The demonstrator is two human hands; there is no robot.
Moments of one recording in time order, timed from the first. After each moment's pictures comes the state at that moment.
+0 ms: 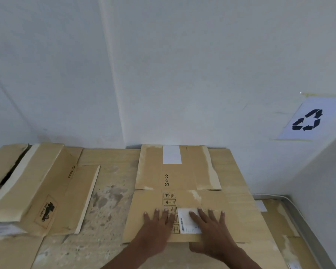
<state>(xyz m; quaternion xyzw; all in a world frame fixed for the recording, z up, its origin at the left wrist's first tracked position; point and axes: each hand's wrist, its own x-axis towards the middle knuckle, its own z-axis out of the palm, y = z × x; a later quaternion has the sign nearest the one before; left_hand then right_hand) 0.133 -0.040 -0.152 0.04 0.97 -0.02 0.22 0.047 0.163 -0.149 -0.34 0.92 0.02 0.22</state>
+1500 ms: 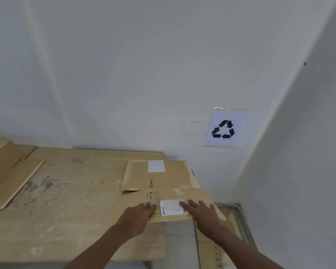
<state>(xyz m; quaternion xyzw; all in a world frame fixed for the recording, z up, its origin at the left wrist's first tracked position) 0.056 0.312 -0.063 -0.02 0.99 0.01 0.14 -0.070 0.553 -0.073 -0.36 0.92 0.00 0.14</state>
